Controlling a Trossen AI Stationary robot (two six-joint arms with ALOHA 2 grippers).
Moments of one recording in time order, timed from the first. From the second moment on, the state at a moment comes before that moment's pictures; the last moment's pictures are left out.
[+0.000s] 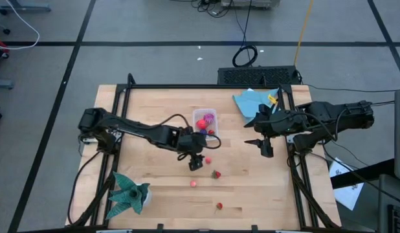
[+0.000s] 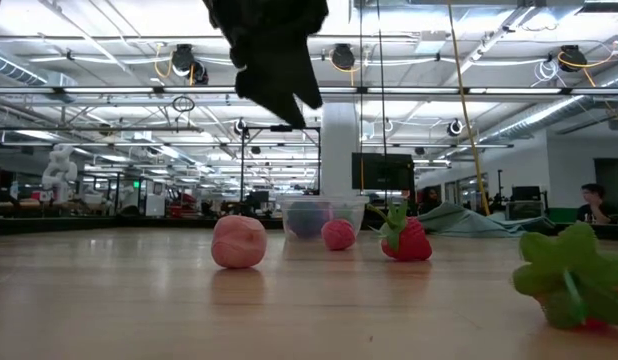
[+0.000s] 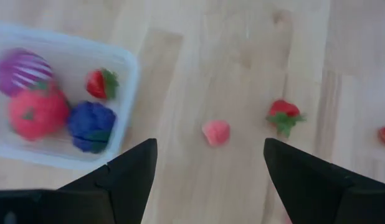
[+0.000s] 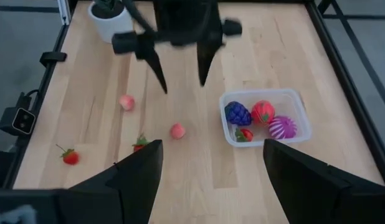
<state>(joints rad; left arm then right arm) -0.15 1.75 1.37 -0.58 -0.16 -0.36 0.22 1.11 1.35 -0.98 0.21 0.16</state>
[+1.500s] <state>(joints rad) -0.14 1.99 1.37 -0.44 -0.22 -0.38 0.17 1.11 1.35 -0.89 0.21 0.07</state>
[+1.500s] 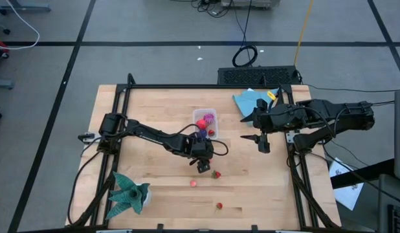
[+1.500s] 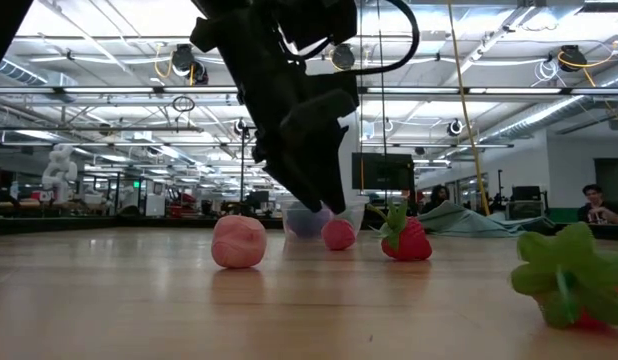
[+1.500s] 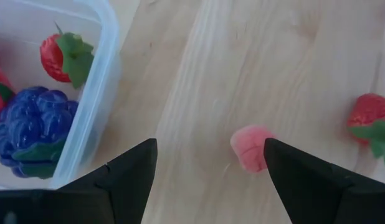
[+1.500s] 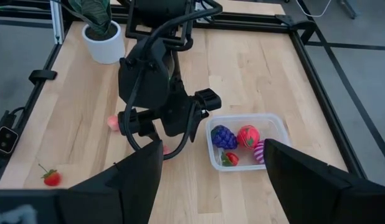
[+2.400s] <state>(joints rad) -0.15 2.04 1.37 -0.39 -0.15 -0.39 0.17 1.11 1.35 -0.89 0.21 0.09</state>
